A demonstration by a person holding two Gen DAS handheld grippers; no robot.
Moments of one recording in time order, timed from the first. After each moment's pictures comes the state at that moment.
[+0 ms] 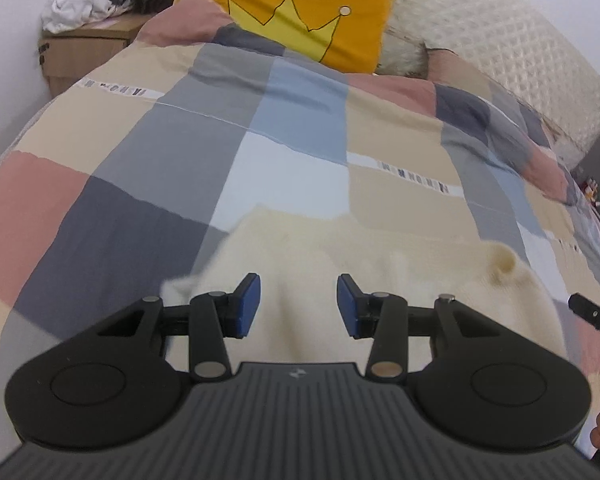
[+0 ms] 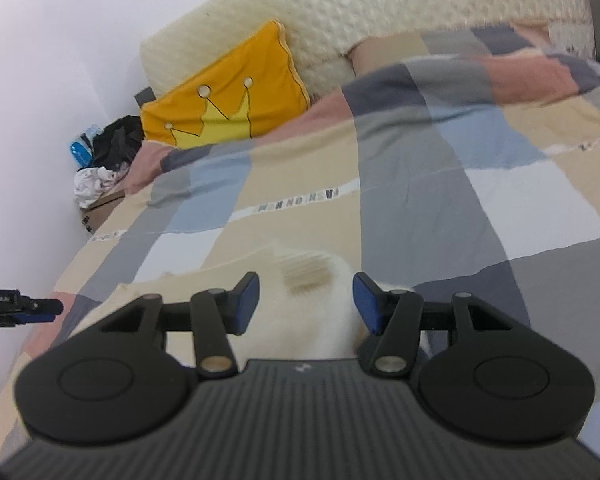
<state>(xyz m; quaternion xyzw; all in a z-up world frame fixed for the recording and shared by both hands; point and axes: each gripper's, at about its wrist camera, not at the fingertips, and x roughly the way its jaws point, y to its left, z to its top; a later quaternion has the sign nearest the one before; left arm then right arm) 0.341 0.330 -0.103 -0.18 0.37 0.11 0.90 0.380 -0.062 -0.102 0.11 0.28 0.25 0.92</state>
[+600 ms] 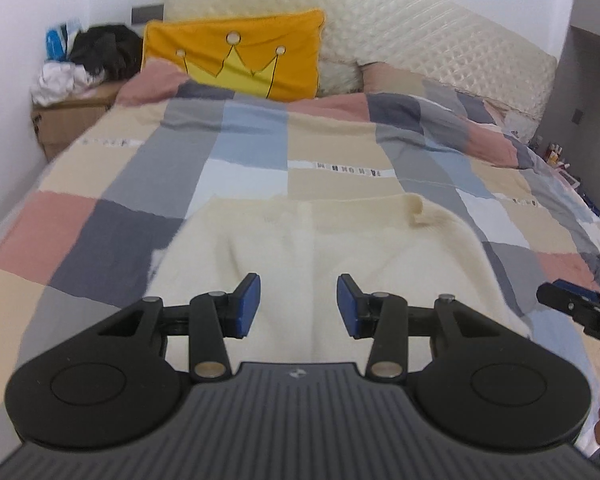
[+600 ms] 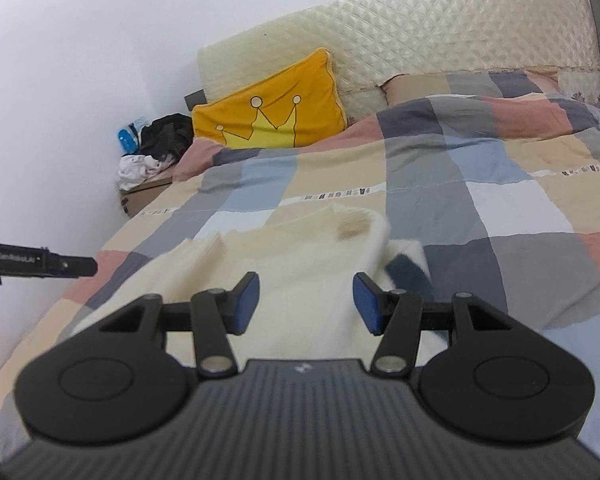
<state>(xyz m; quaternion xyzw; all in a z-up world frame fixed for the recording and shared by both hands) 0.203 0.213 -0.057 -0.09 0.31 0.08 0.94 0.236 -0.088 -0.082 0.07 0.23 0.28 0.93</state>
